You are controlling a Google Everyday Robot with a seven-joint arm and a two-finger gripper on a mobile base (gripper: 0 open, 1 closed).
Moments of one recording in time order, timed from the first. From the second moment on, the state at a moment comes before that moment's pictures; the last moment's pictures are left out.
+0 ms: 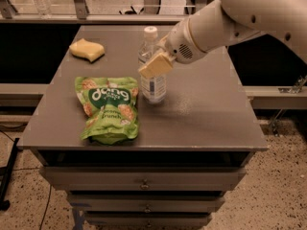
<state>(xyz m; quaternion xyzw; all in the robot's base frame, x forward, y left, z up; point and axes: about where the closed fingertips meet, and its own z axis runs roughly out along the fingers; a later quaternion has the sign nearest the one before) 0.582 -0.006 0.925 -0.53 0.74 0.19 0.37</state>
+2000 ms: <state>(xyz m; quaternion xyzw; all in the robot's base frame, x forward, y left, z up) 0.570 0.003 0.911 -0.55 0.73 0.19 0.35</state>
